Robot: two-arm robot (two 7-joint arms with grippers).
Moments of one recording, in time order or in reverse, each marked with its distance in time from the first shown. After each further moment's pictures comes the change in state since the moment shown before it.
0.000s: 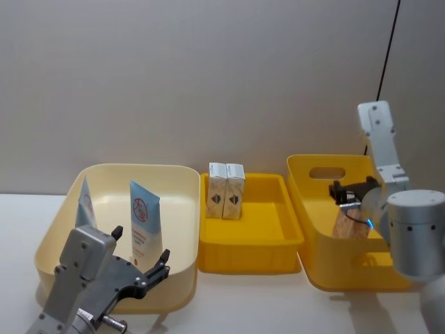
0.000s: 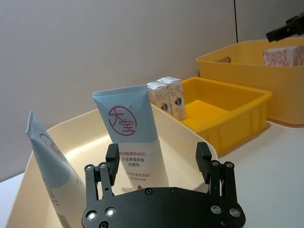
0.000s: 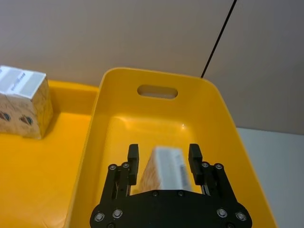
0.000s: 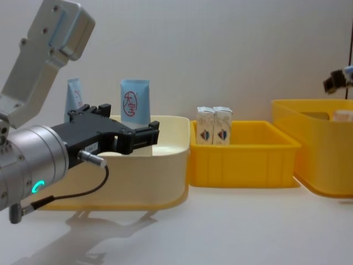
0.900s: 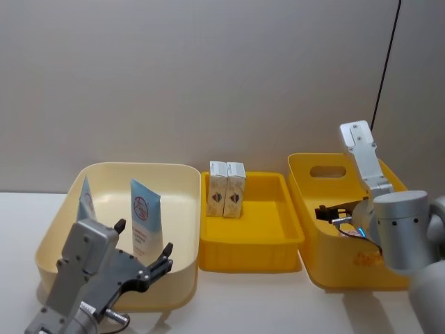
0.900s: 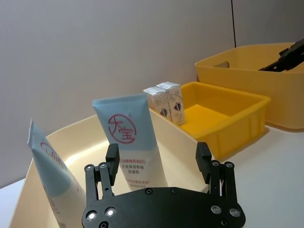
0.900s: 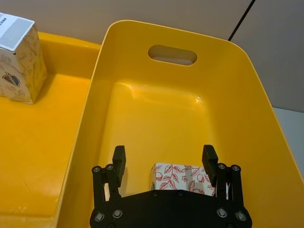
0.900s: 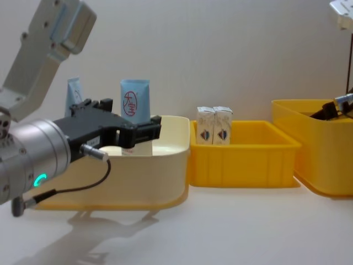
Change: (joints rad) left arm -0.007 -0.002 0.000 -0.009 0.004 0.002 -0.004; right arm 0.073 0.000 -0.031 0.169 -0.010 0.057 0.057
